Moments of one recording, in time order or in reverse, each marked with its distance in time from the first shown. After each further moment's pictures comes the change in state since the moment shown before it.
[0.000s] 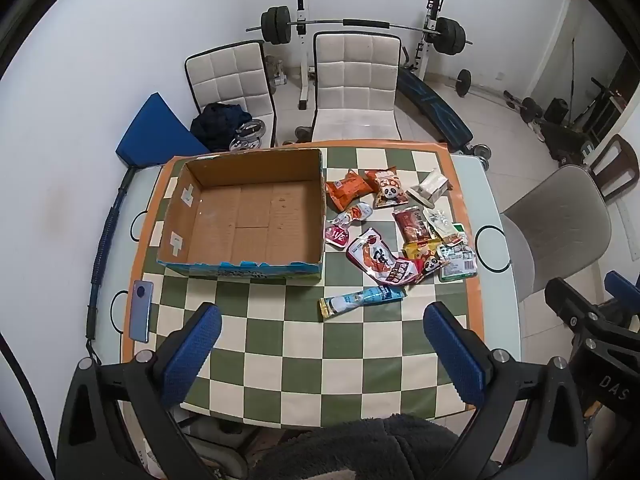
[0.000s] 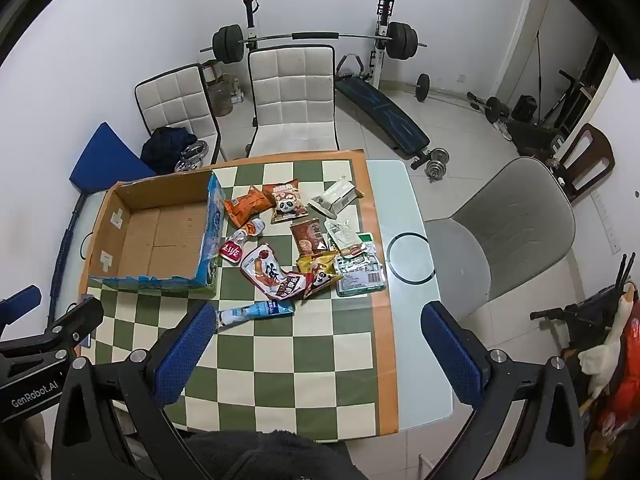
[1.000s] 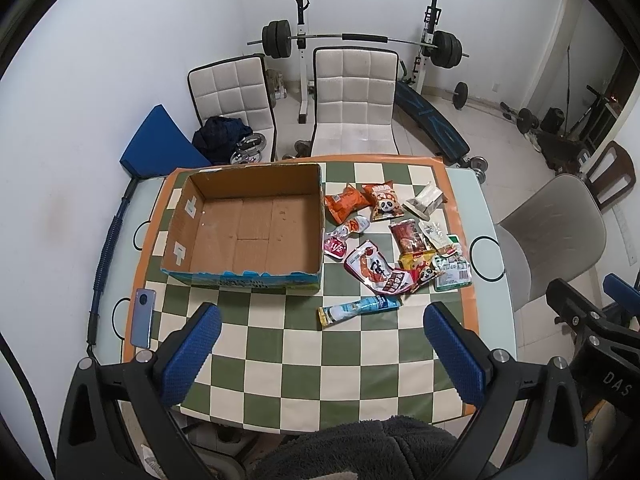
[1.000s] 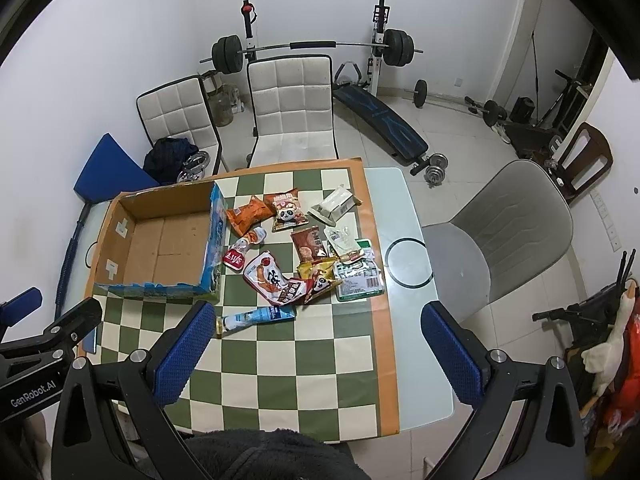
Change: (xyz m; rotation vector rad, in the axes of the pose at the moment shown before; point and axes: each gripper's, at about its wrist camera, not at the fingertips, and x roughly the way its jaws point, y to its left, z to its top) left arm -0.021 -0.003 -0.002 -0.002 -0.062 0.007; right arm -0.021 -0.008 -0.004 0.015 -0.038 0.015
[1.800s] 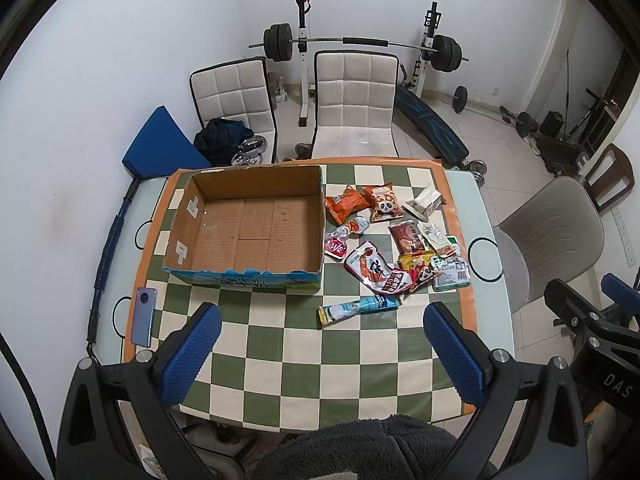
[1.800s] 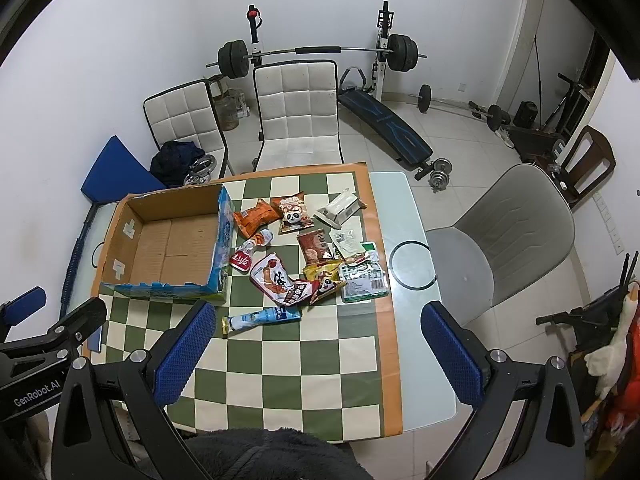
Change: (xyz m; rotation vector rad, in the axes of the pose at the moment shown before) left arm -0.003 0.001 0.002 -0.001 -0.001 -0.002; right arm -0.008 0.005 -0.001 -0.005 -0.010 0.010
